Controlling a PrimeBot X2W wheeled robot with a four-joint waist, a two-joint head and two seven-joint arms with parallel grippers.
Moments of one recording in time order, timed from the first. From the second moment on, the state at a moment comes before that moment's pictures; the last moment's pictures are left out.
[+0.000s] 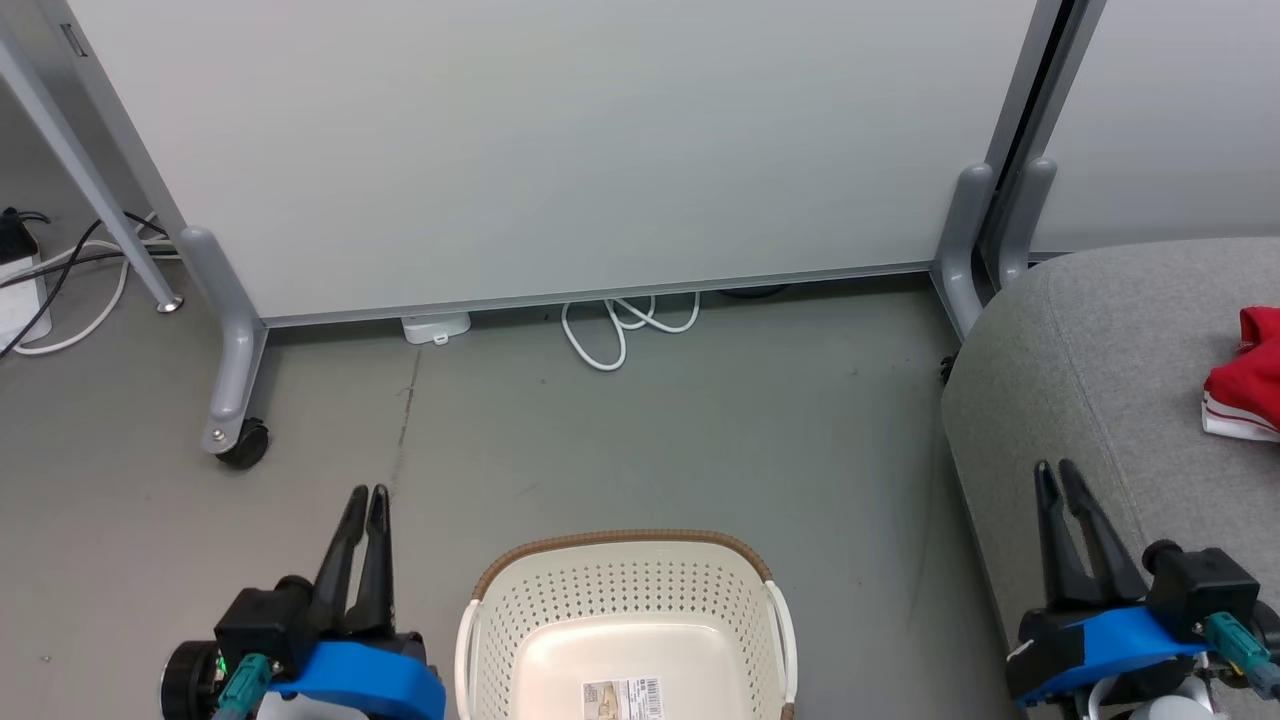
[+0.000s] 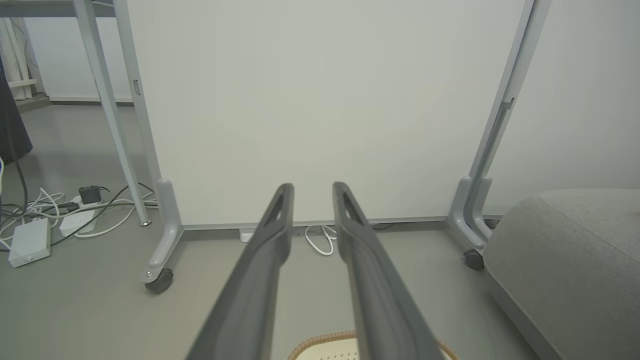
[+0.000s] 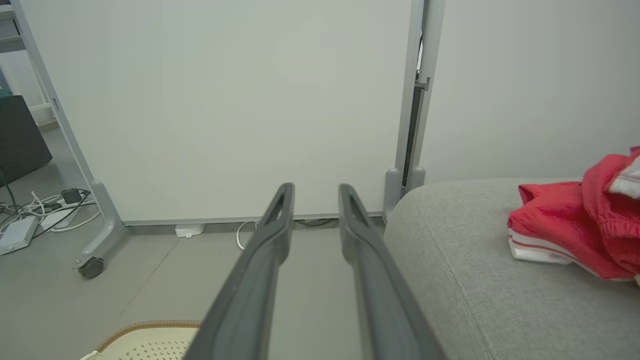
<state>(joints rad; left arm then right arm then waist) -0.07 0.05 -0.05 0.29 -0.16 -0.13 -0.26 -0.09 -0.05 -0.11 0.26 0.06 0.13 -0.26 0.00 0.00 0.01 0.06</state>
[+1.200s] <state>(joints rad) -0.04 0.05 0.00 0.30 -0.71 -0.13 -0.12 -0.08 -0.04 -0.11 0.29 0.64 0.13 -0.12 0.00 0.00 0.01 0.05</state>
